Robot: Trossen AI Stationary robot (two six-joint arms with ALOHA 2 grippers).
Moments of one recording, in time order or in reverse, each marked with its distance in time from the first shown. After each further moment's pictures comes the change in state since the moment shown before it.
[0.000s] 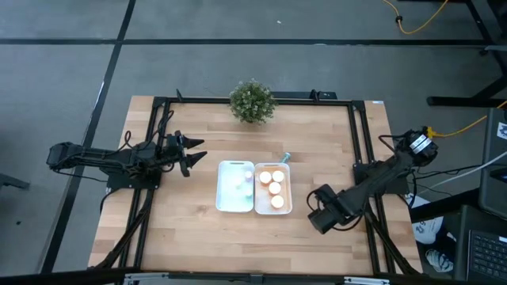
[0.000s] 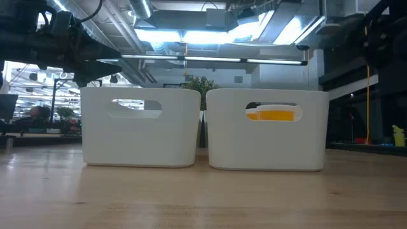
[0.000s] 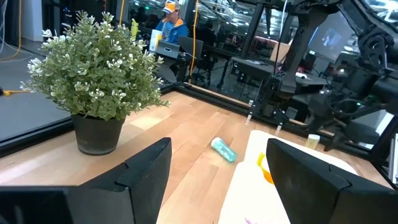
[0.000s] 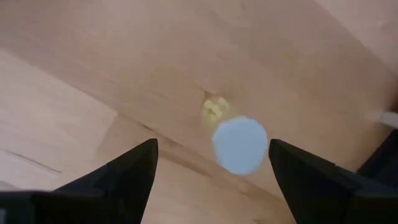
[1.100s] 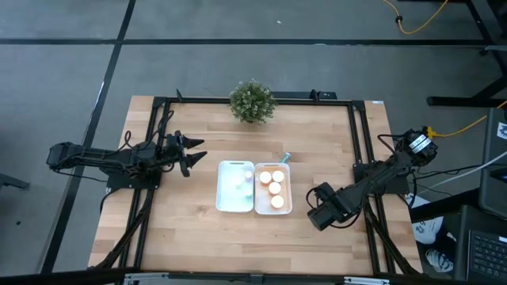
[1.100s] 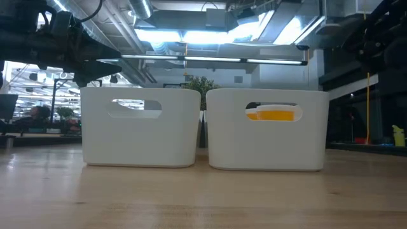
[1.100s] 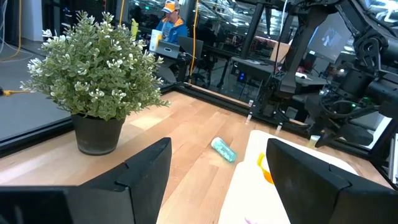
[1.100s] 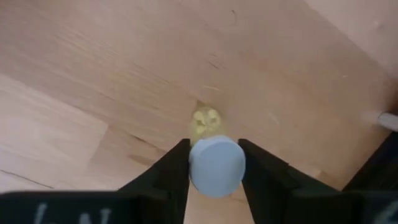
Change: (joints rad) left arm 0.000 0.000 0.000 0.000 0.000 0.000; right arm -0.025 0.001 -0.025 0.015 -0.007 0.002
